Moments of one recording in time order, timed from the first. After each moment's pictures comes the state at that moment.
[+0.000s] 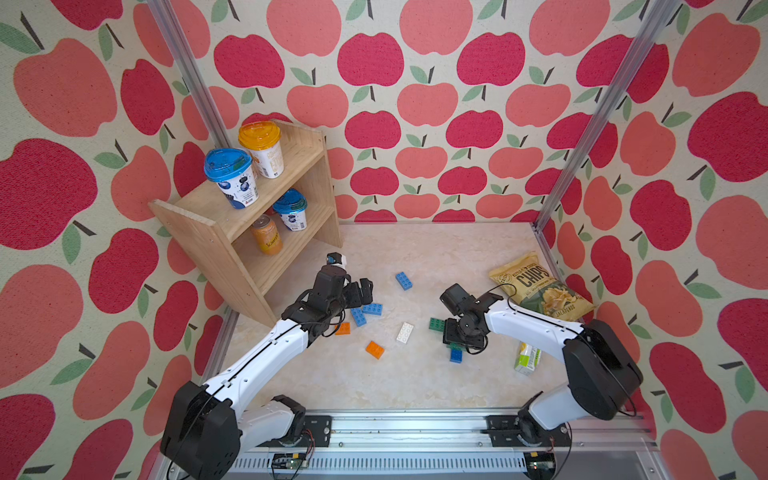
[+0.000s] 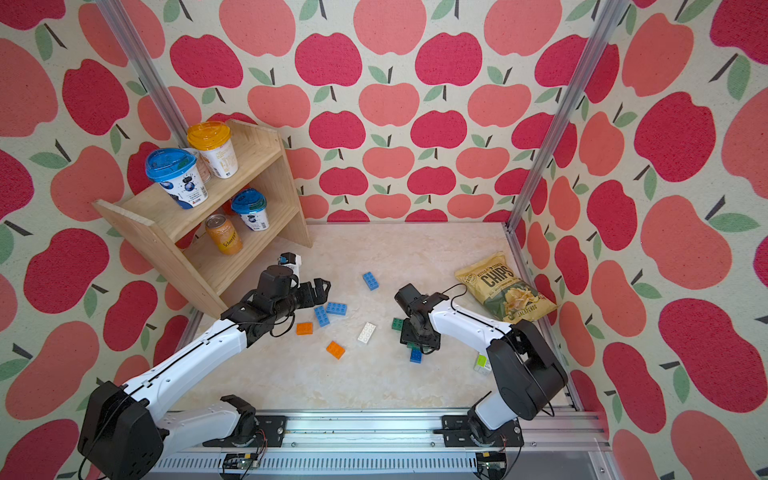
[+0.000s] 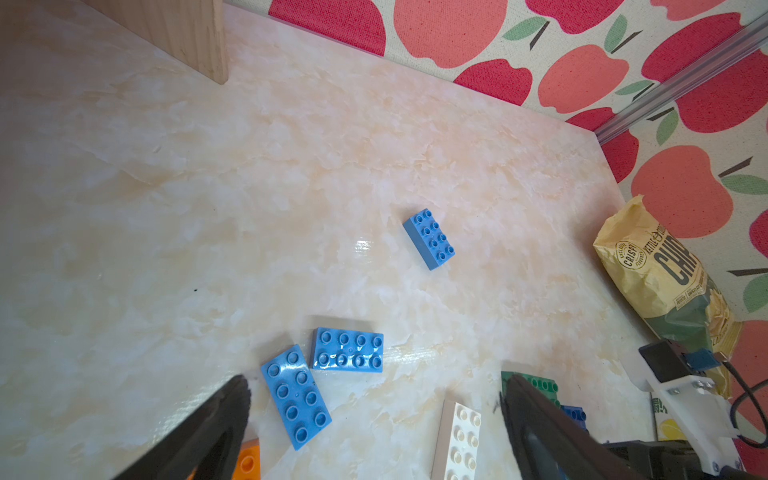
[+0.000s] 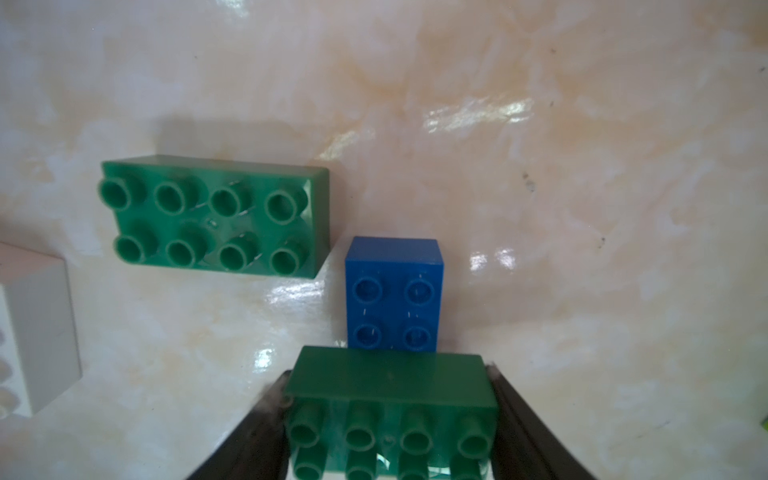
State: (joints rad) left arm -0.48 1.17 0.81 -0.26 -0.03 -0.53; right arm 0.71 1.56 0.89 -0.80 0.04 0.78
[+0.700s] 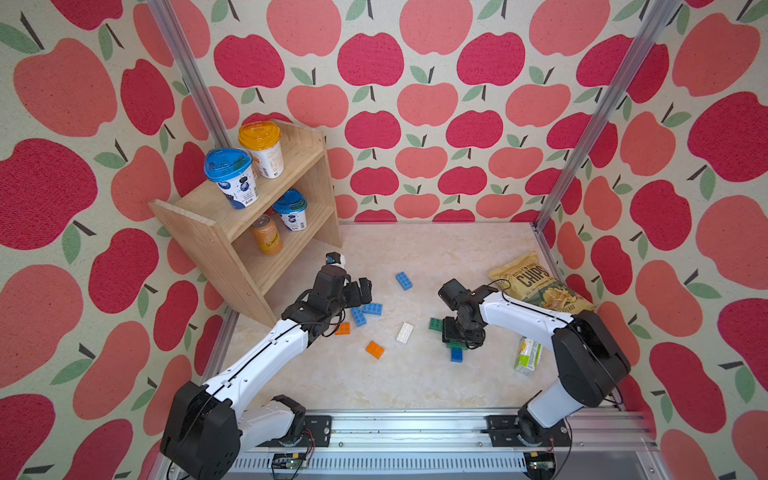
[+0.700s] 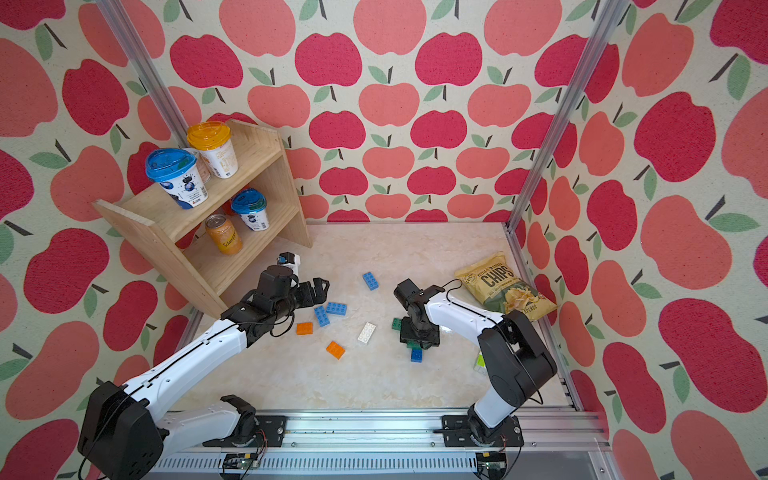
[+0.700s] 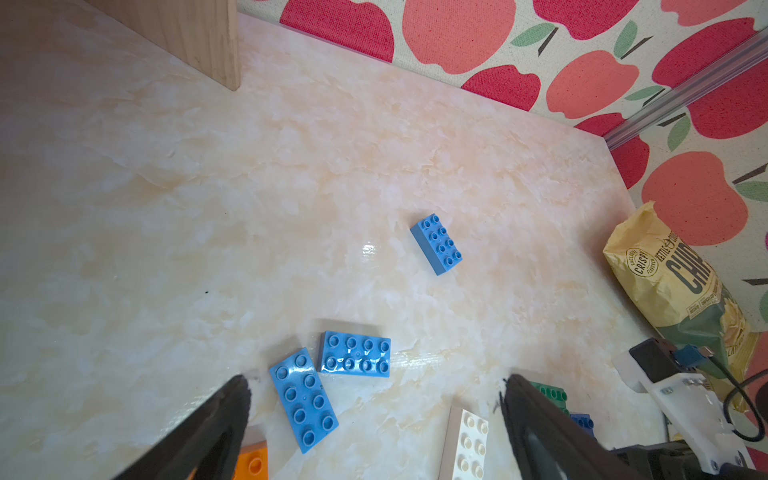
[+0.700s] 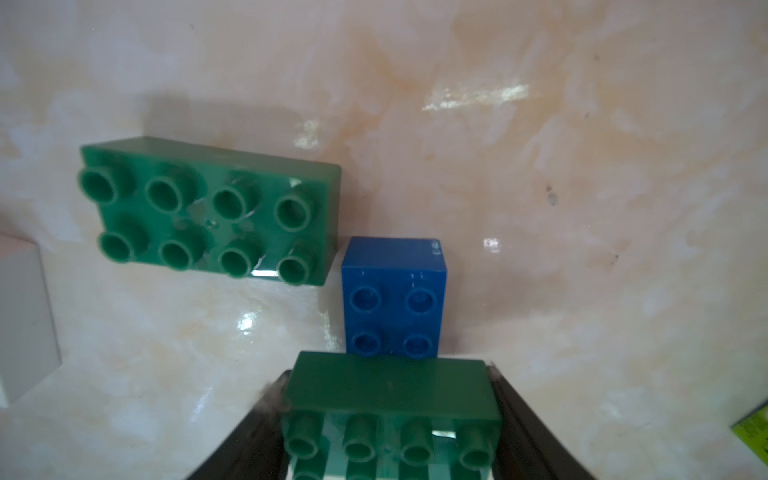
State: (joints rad) left arm -0.48 1.17 0.81 -0.26 -0.06 -0.53; right arm 0.69 1.62 0.98 -0.88 0.01 0.68
